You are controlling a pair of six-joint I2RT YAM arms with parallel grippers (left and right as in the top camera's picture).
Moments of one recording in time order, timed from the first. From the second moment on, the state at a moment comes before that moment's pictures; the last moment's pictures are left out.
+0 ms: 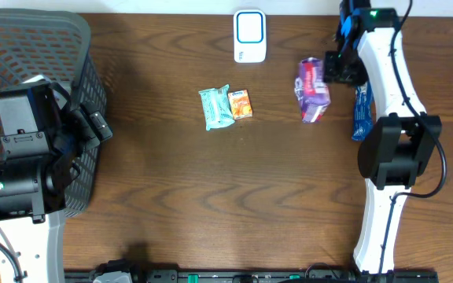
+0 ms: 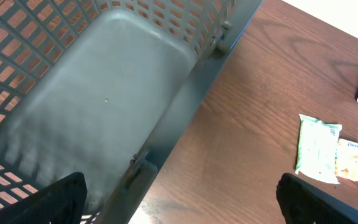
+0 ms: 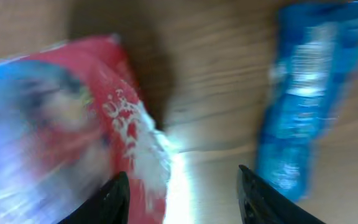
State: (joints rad) left arm 0.12 1.12 1.41 -1.16 -0.14 -0.33; right arm 0.05 2.35 2.23 -1.36 0.00 0.17
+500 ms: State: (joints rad) left arm 0.12 1.12 1.41 -1.16 -0.14 -0.33; right arm 0.11 2.35 2.23 -1.36 -0.25 0.12
